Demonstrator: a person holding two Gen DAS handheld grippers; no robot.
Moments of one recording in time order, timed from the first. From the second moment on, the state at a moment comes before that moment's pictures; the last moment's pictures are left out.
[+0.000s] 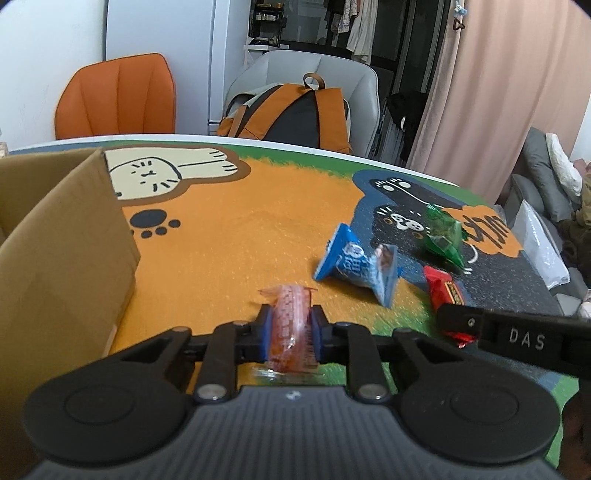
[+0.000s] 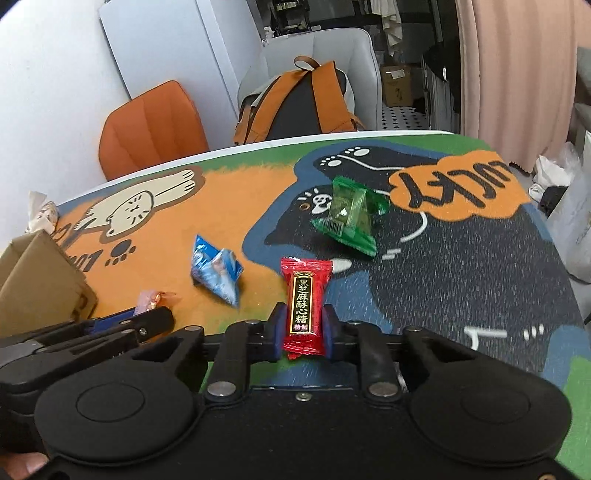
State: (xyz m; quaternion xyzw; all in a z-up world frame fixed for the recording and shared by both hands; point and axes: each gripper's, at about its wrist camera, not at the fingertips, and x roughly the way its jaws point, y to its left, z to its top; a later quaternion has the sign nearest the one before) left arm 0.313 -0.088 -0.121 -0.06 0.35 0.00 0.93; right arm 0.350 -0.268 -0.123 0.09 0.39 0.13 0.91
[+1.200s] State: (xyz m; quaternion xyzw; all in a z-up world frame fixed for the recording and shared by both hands) left arm 0.151 -0.068 -0.033 -0.08 0.26 -0.04 0.96; right arm 0.194 -0.280 -0.044 0.13 0.28 0.14 0.94
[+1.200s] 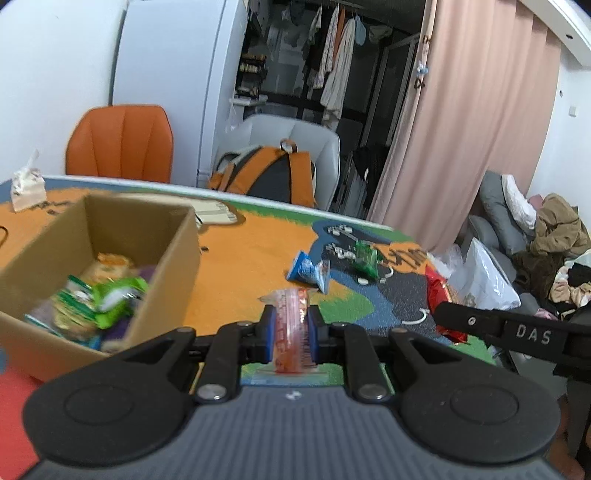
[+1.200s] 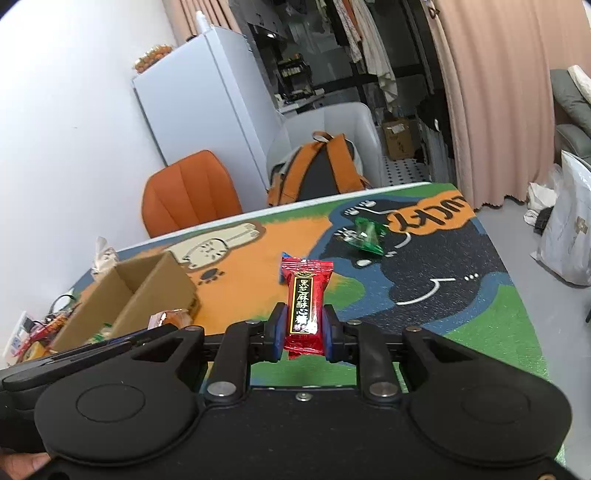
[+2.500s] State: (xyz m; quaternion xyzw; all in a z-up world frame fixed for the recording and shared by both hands) left arm 0.109 0.081 0.009 -0.14 0.21 0.03 0.97; right arm 0.179 -0.122 0.004 0.07 0.24 0.27 0.93
